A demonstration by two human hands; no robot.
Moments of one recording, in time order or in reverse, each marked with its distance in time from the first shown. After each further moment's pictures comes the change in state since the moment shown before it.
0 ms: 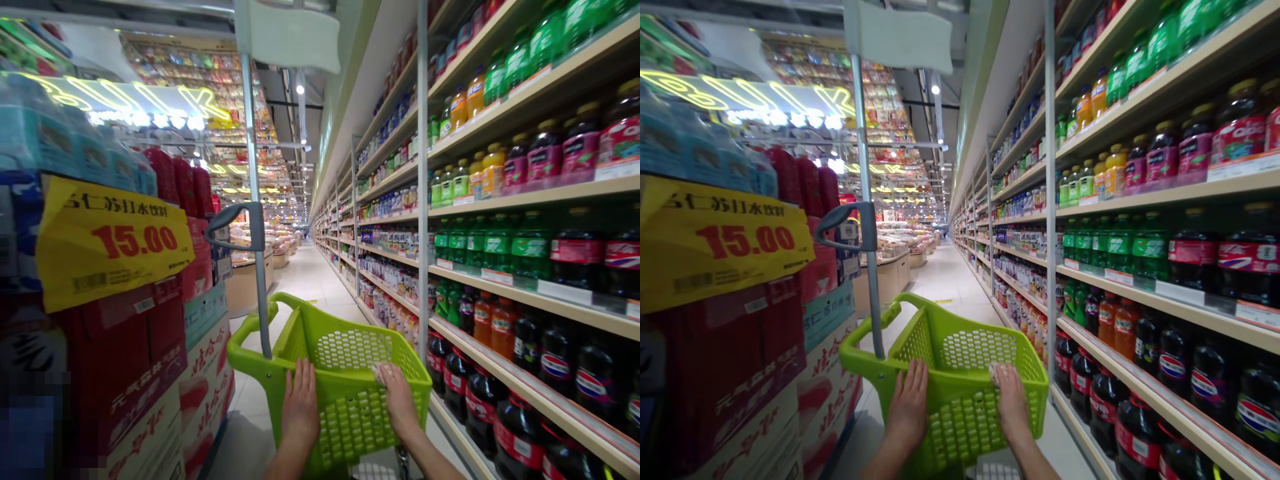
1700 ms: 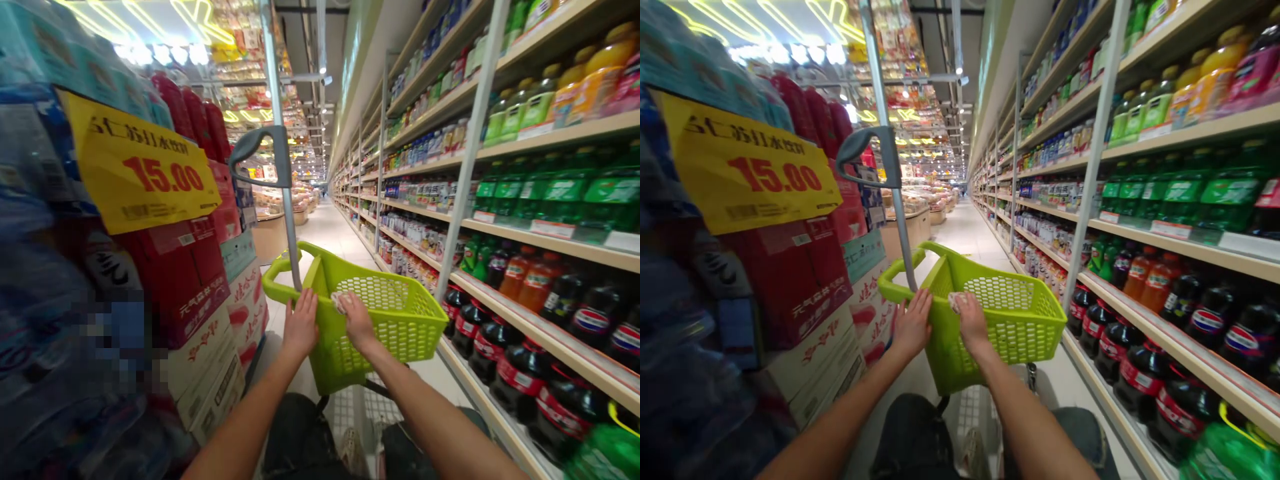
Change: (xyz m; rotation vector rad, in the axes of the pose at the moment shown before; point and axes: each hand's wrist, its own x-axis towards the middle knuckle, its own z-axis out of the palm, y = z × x) left_hand -0.019 -0.044 -0.035 -0.055 0.075 -0.028; right_hand 0.011 -0.135 0.006 0.266 -0.188 -0.211
